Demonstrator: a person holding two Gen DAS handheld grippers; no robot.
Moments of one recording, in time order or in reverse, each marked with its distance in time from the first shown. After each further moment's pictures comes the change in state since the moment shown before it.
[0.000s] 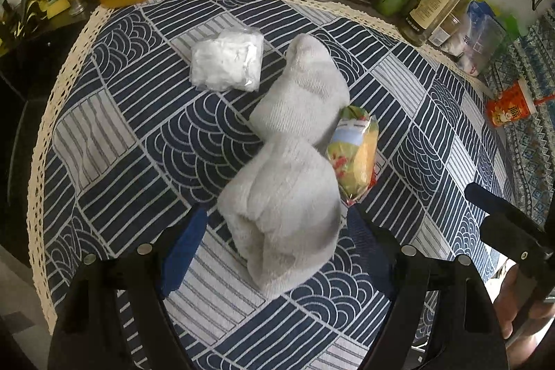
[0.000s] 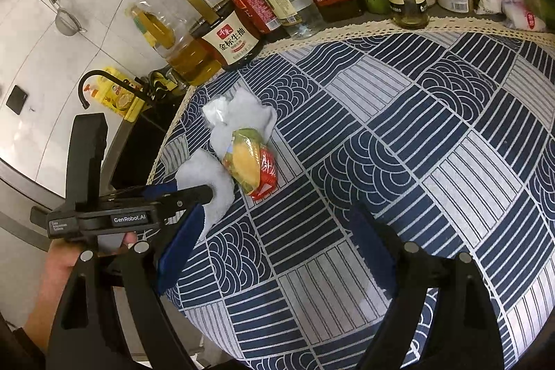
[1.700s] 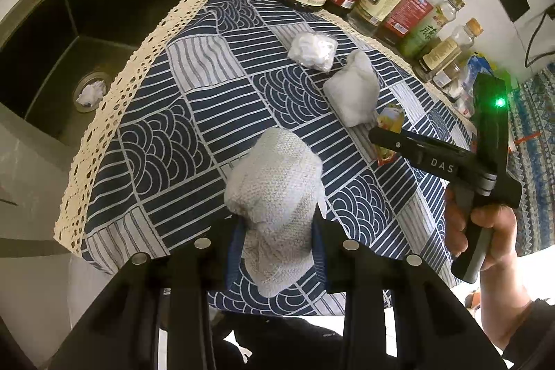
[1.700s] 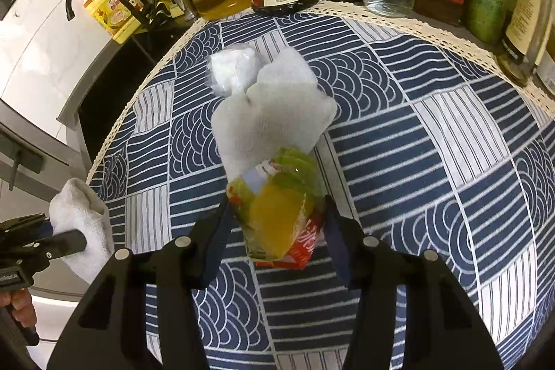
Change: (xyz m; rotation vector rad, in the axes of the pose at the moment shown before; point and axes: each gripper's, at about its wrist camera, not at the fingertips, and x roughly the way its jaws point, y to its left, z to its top) left arm -0.074 0.063 -0.090 -0.223 -0.116 -0.043; right arm 0.099 0.054 0.030 -0.295 0.193 -0.113
